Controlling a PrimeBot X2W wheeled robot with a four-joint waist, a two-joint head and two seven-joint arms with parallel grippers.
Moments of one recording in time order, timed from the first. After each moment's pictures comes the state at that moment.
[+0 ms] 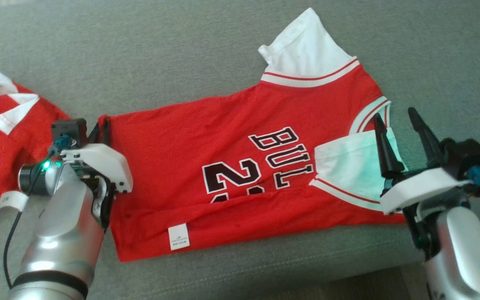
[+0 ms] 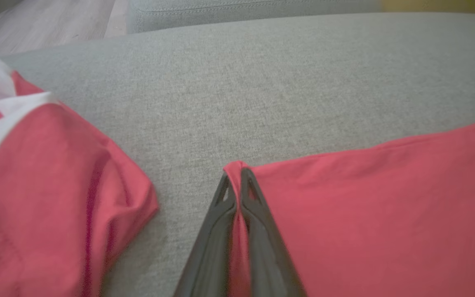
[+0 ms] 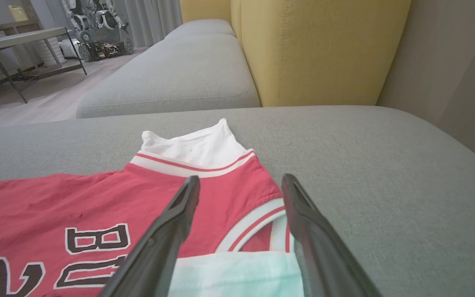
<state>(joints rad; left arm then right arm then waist) -0.64 0.15 -0.30 0.97 -0.28 0.03 -0.22 -0.22 -0.10 0.06 0.19 0.15 0.13 -0.02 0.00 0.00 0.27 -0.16</state>
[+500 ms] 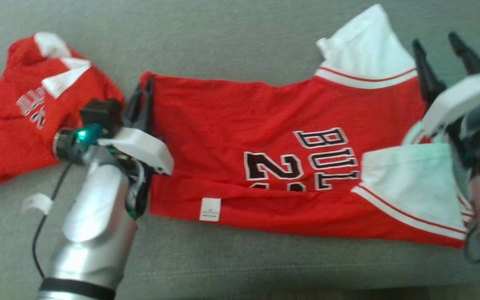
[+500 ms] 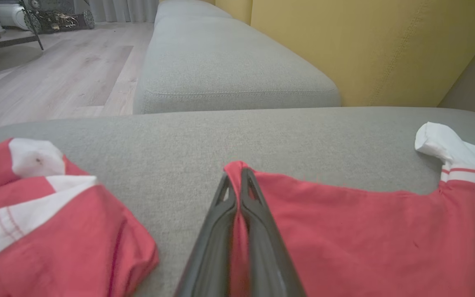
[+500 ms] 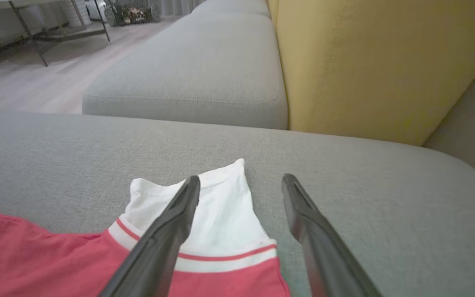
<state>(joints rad) -0.57 0.09 -0.33 0.59 -0.27 0.02 -0.25 -0.57 -0.28 0.10 0.36 0.25 0.13 0.20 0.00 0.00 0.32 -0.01</state>
